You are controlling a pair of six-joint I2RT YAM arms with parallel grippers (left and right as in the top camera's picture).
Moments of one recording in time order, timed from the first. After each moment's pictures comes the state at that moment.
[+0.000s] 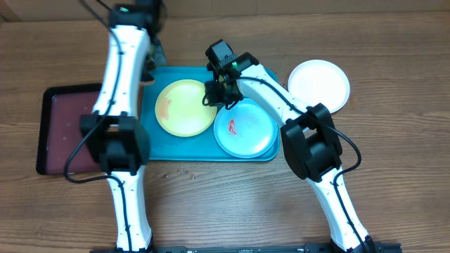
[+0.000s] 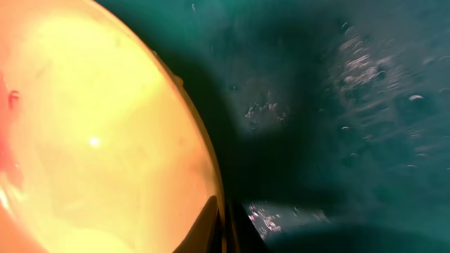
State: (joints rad) left arm -0.06 2.36 2.41 -1.46 -0.27 -0.42; right arm 0.57 2.48 2.14 -0.94 -0.22 0.36
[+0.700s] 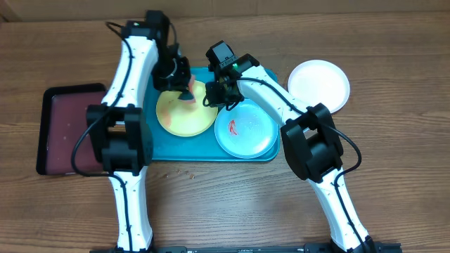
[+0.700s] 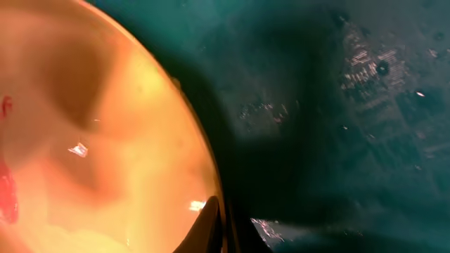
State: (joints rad) left arm -0.10 2.36 2.14 -1.31 0.30 -0.26; right arm 0.58 2.47 2.08 -0.88 -0.21 0.38
